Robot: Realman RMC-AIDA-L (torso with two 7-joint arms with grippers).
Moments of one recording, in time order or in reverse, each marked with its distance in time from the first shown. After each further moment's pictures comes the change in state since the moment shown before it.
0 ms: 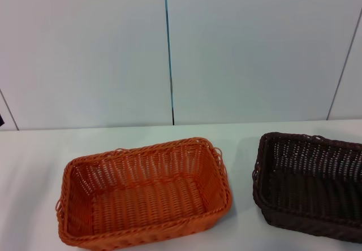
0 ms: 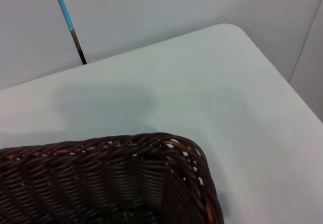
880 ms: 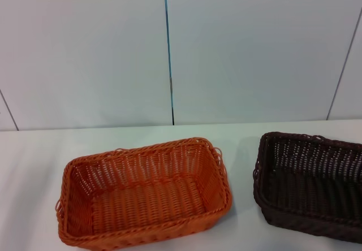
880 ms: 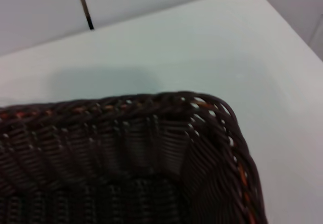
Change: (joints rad) left arm 0.000 0.003 0.000 -0.045 0.029 0.000 0.003; right arm 0.041 0.045 0.000 -0.093 -0.038 -0.009 0.004
